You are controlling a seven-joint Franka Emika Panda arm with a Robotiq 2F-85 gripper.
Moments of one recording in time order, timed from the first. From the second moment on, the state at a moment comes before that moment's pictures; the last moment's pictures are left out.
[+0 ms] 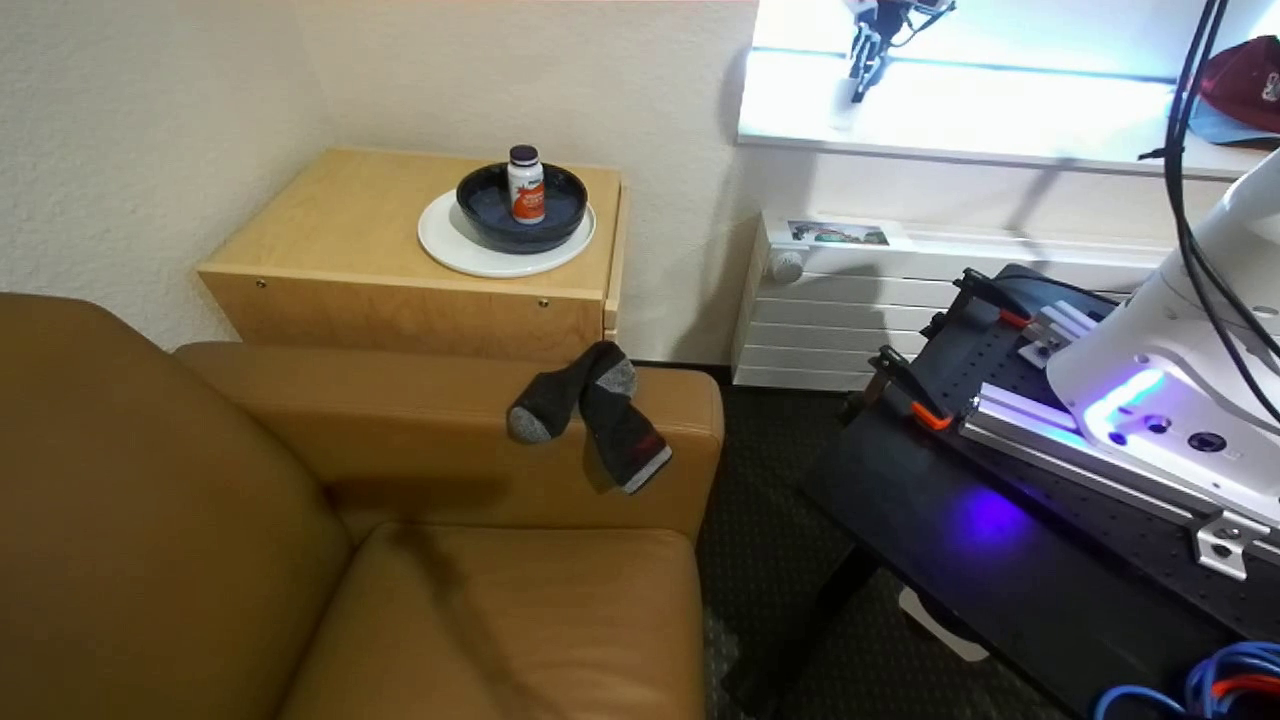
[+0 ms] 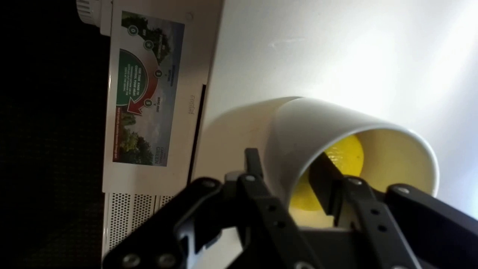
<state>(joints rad) -0.30 0.69 -0.34 -1.73 0.34 2.55 1.36</state>
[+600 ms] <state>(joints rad) -0.30 0.69 -0.34 -1.73 0.34 2.55 1.36</state>
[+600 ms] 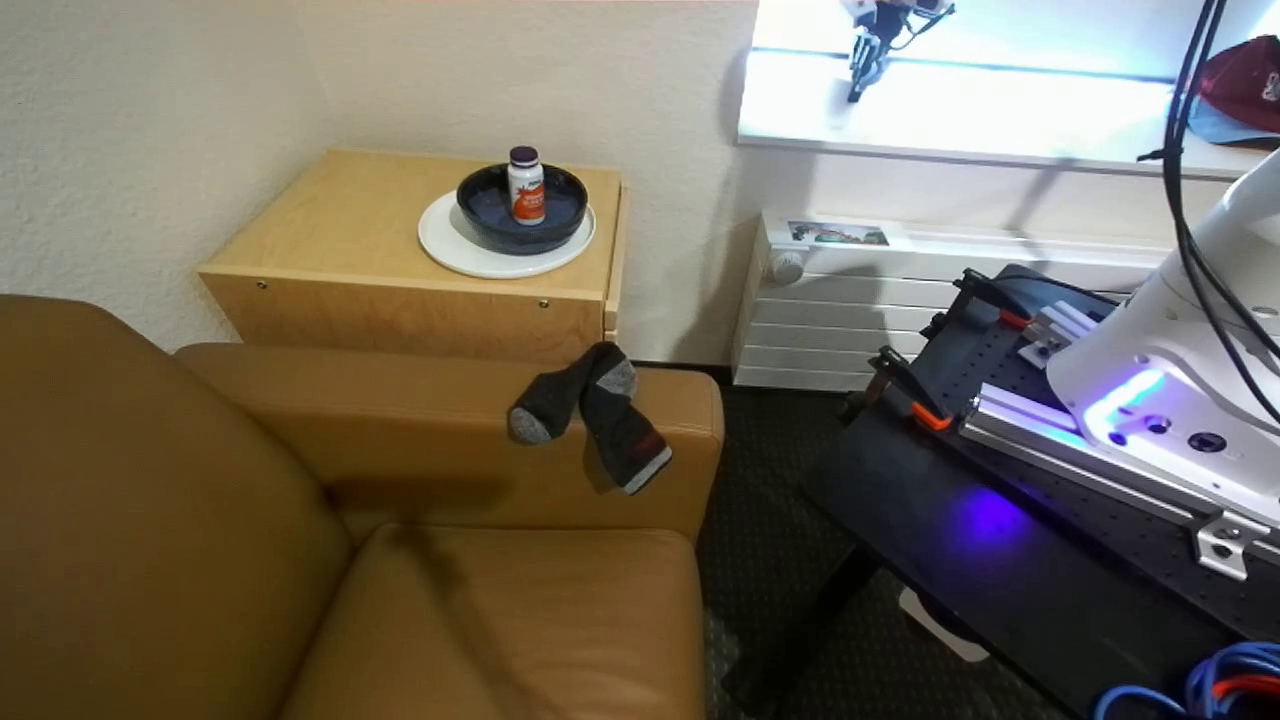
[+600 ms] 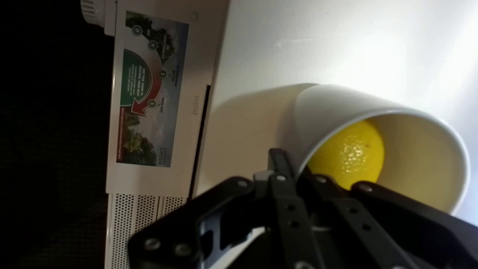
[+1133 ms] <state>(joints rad) -0.32 0.61 -0.31 -1.77 0.33 2.53 1.12</state>
